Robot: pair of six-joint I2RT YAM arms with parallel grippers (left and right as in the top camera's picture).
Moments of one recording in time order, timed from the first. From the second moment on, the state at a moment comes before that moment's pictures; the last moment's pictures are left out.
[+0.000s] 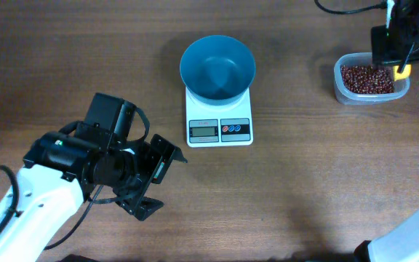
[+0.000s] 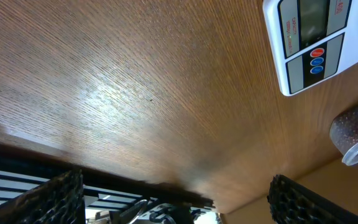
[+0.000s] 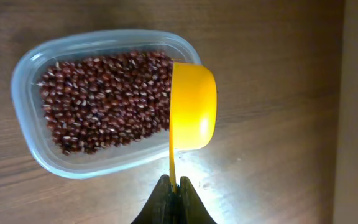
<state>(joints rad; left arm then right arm) -0.32 1.16 0.77 -0.92 0.48 -1.32 -0.07 1.82 1.67 -1.14 0.43 -0.02</state>
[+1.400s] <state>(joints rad) -0.80 1.33 0.78 -0.34 -0.22 -0.59 -0.17 1.44 1.67 -1.31 0.04 0.19</state>
